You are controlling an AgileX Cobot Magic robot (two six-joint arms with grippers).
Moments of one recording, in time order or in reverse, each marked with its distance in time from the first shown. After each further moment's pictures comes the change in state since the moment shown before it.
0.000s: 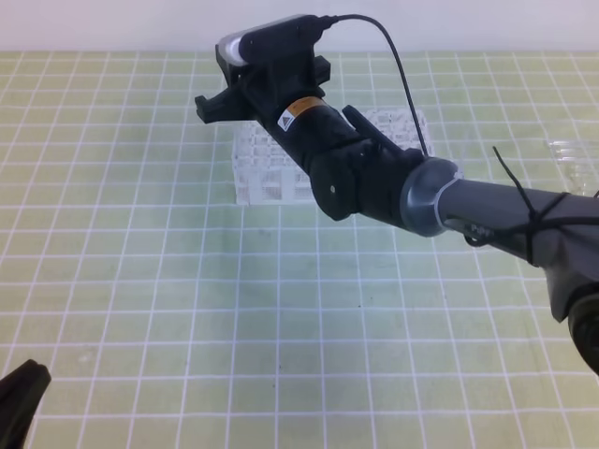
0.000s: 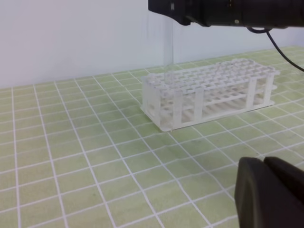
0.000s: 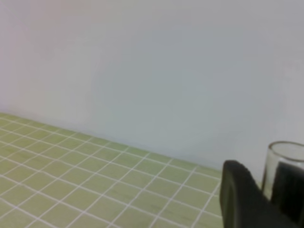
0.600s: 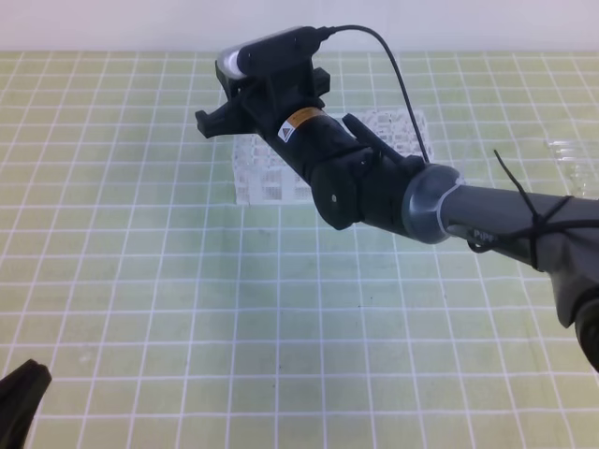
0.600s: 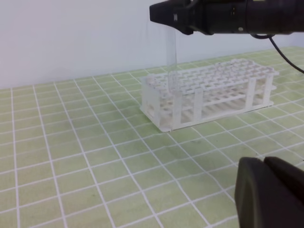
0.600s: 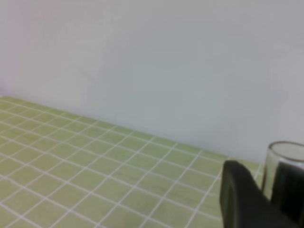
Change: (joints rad) left arm 0.000 -0.001 0.000 0.000 -0.002 0.000; right arm 0.008 -0.023 0.041 -0.007 0.005 0.001
